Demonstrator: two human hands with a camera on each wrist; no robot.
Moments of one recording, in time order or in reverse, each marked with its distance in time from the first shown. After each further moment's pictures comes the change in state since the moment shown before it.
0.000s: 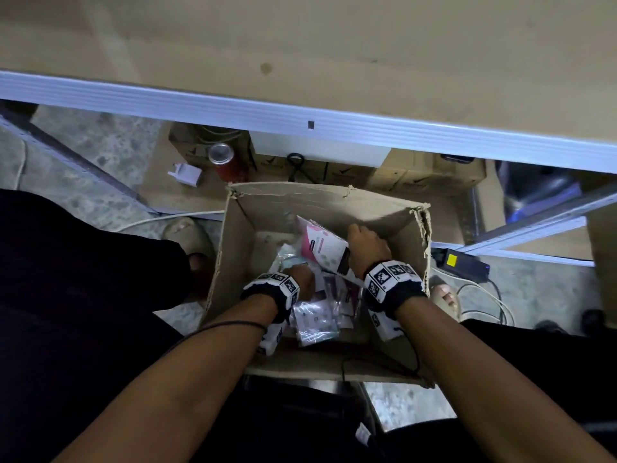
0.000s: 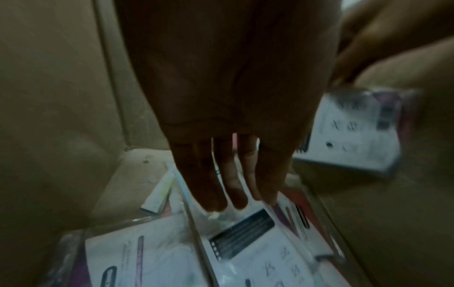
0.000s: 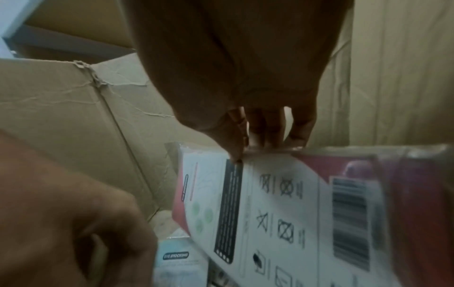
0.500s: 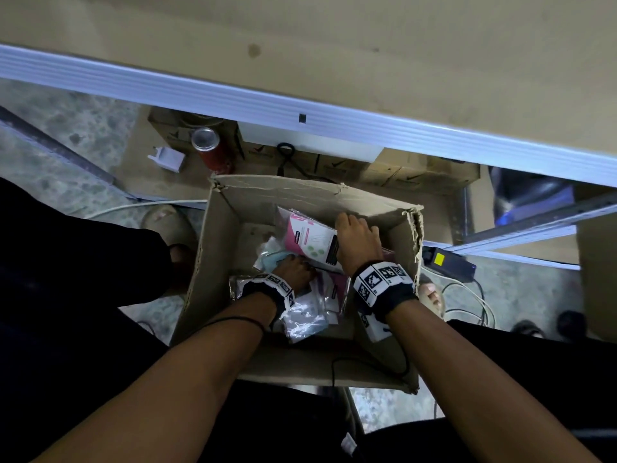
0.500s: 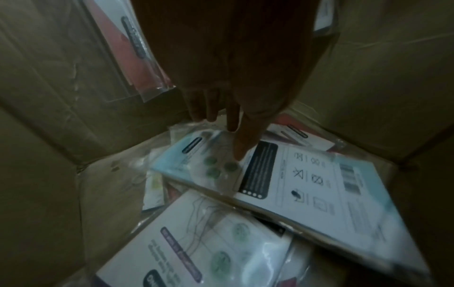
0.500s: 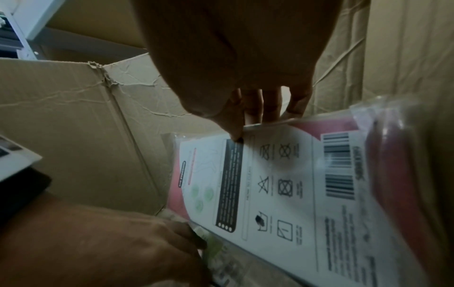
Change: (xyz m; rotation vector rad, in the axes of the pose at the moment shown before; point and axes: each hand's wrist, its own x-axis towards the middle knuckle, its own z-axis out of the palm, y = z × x) left_hand 0.035 0.005 0.022 0.580 0.186 0.268; right_hand -0.001 -0.003 -0.009 -0.099 0.119 -0.065
